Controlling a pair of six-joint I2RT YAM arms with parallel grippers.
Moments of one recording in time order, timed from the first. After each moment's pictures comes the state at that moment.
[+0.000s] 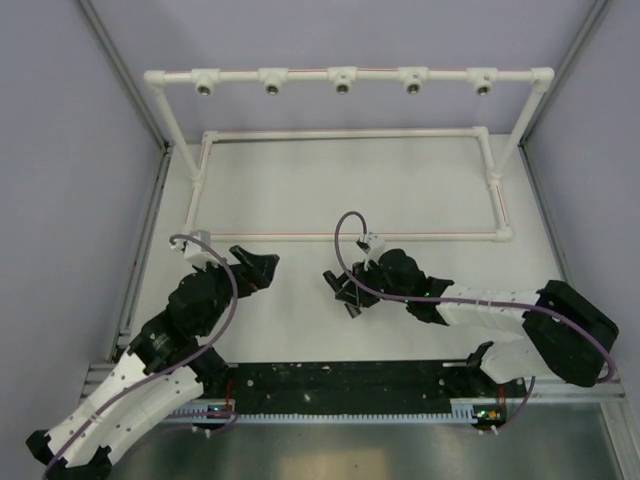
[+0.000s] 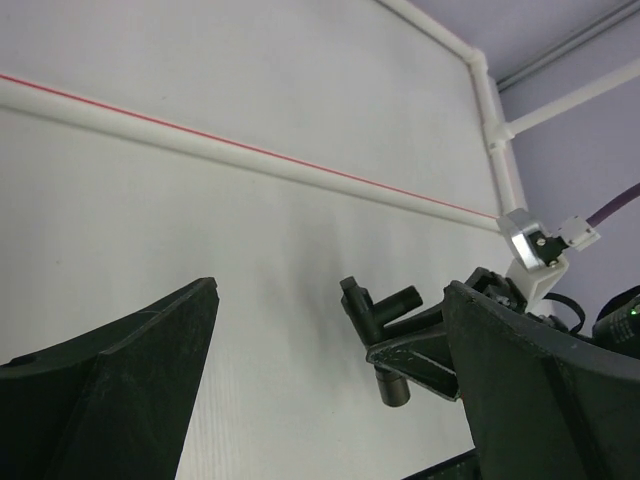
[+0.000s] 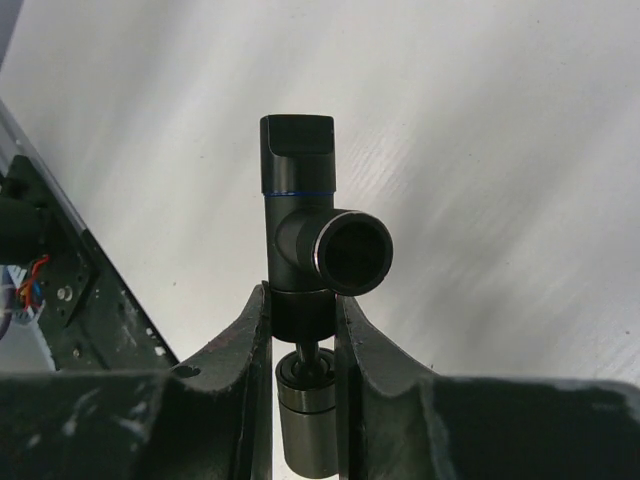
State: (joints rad) left arm -0.73 0.39 0.58 -0.40 -0.37 -0.81; right arm 0.88 1.30 0.52 0.28 -0.17 0.54
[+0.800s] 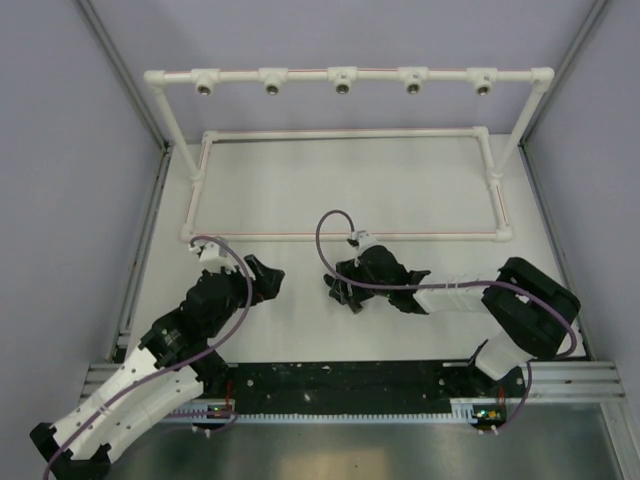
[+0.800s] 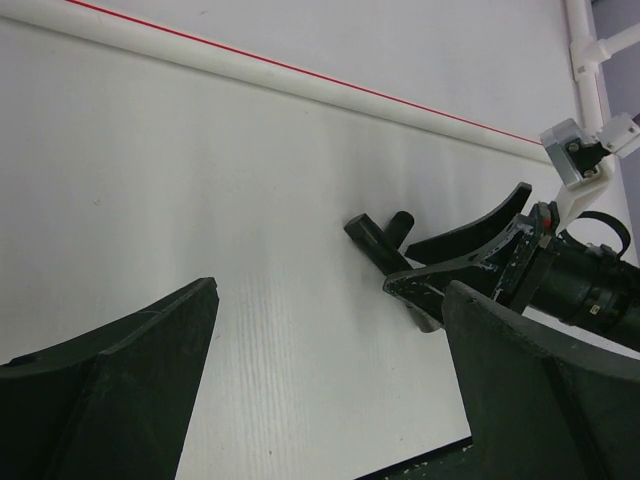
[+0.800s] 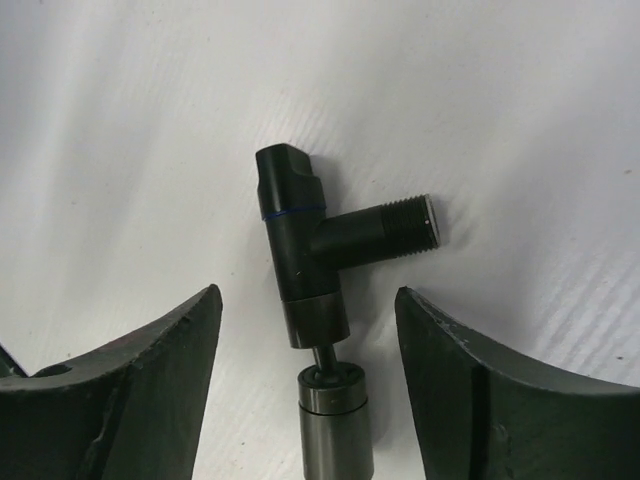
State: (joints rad) left arm -0.73 0.44 0.50 -0.48 -0.33 -0.79; right arm 0.88 1.56 0.61 0.29 -0.04 0.54
